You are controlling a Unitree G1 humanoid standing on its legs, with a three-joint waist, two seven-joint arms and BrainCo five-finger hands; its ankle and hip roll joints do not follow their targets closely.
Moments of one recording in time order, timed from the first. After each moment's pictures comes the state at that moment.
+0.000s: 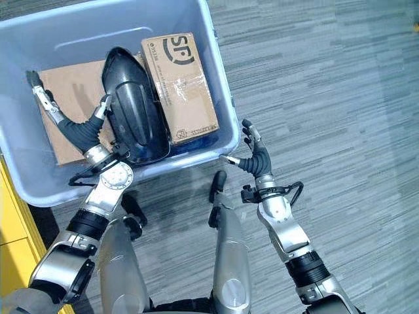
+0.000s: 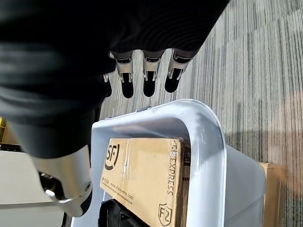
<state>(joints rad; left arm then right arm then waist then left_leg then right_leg) -0.58 0.31 -0.19 0.41 0.20 -0.49 1.24 -0.27 -0.43 0.28 -0.01 0.25 -0.09 -0.28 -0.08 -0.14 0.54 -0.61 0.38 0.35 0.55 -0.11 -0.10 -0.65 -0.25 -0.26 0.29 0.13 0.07</state>
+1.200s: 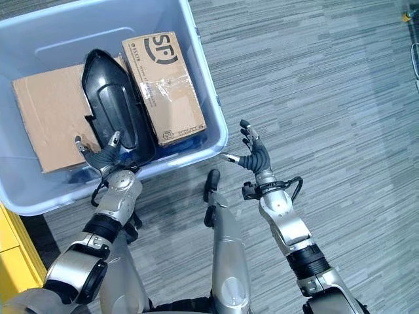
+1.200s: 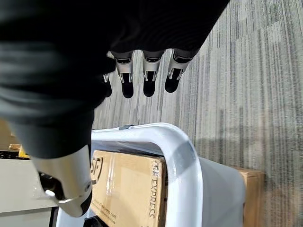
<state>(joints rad) -0.64 0.22 -0.17 0.63 -0.39 -0.20 1.08 -0.32 -0.45 0.29 0.04 0.30 -0.05 -0.22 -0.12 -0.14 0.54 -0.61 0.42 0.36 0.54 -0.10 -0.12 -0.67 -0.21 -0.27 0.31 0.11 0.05</state>
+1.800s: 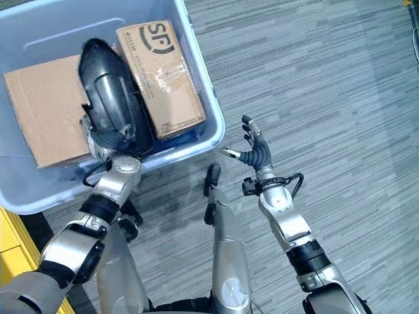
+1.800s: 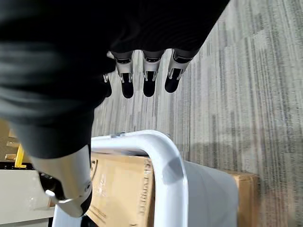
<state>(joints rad) -0.84 0.36 -0.27 0.78 -0.17 0.22 1.01 -0.36 -0.45 0.29 0.03 0.31 -0.03 -0.24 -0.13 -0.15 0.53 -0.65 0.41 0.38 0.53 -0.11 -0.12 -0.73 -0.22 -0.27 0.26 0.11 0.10</state>
